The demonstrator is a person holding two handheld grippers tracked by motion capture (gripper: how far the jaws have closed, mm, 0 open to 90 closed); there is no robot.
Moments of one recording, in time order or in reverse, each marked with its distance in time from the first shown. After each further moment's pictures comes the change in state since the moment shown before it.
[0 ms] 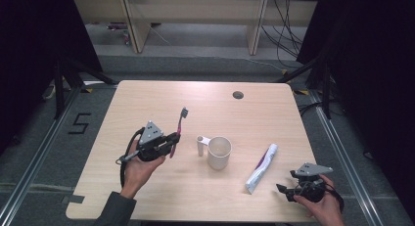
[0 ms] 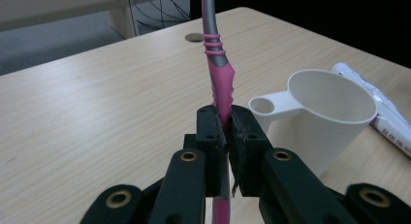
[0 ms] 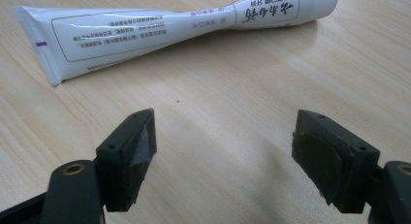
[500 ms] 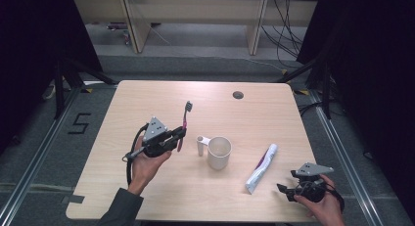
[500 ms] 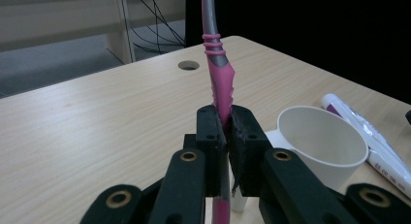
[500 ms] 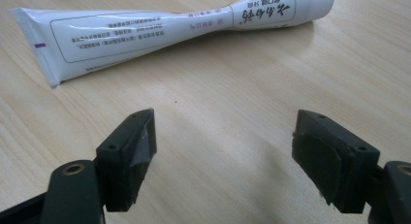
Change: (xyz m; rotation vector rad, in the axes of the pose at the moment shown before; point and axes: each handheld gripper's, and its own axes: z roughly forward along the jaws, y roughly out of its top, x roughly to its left) left arm -0.004 0.010 0.013 -0.094 -0.025 -0.030; right arm -0.001 0.000 -0.001 -0.002 -0.001 0.002
